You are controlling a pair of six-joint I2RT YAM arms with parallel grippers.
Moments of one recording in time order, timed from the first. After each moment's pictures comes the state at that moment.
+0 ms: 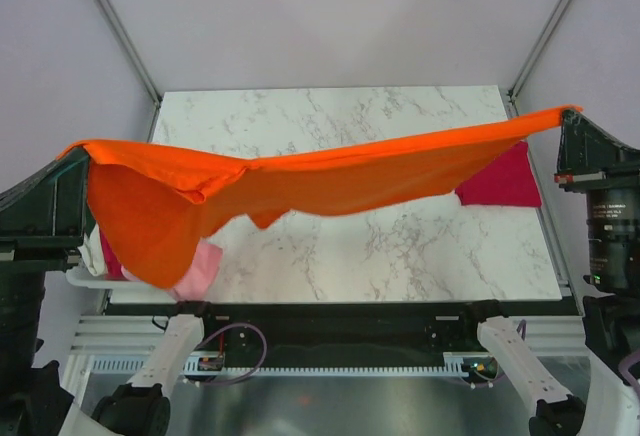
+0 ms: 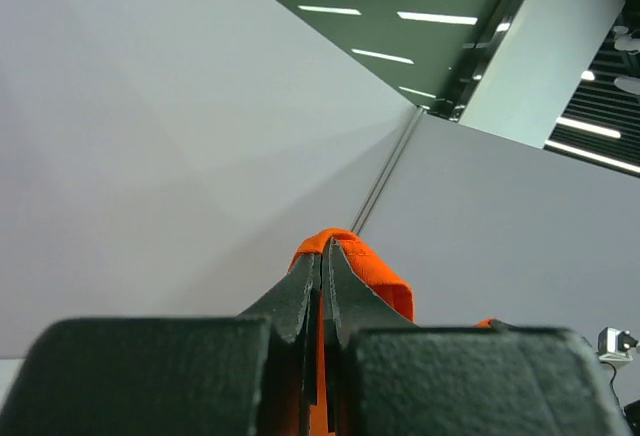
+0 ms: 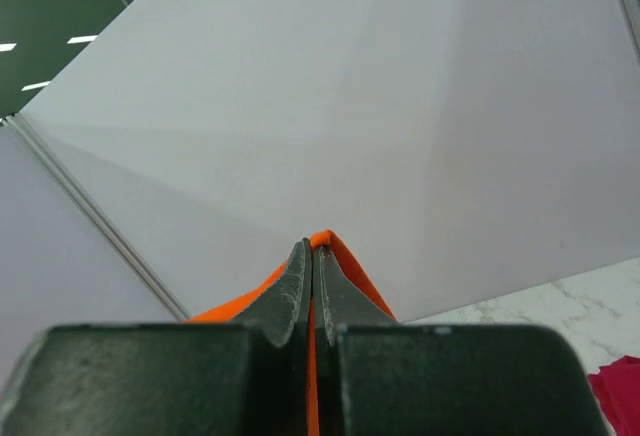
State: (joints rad) left arm -0.01 0.79 2.08 -0.65 0.22 -0.76; right arm 0.15 0.68 1.56 -0.44 0.17 0.55
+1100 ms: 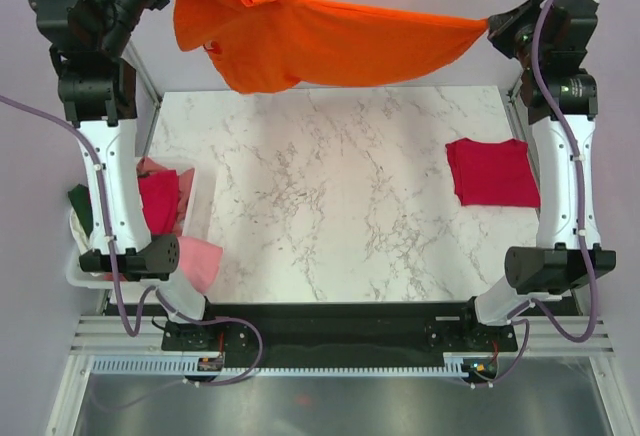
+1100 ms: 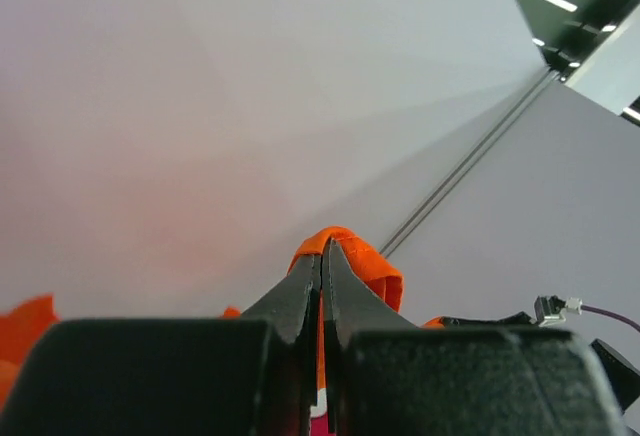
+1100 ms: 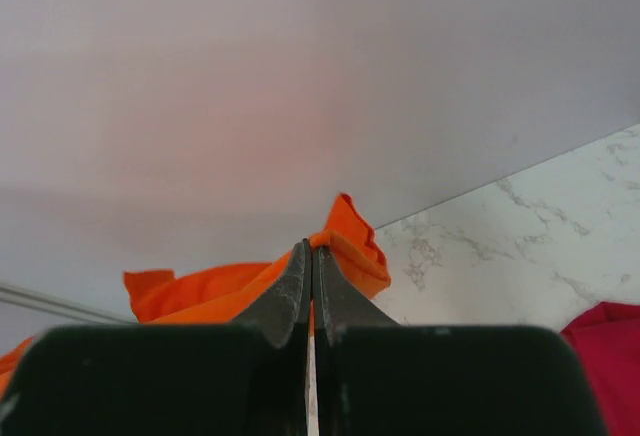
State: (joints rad) left arm 0.02 1.71 2.48 -0.34 0.40 -0.85; right arm -0.03 1.61 2.08 -0.54 0.01 0.61
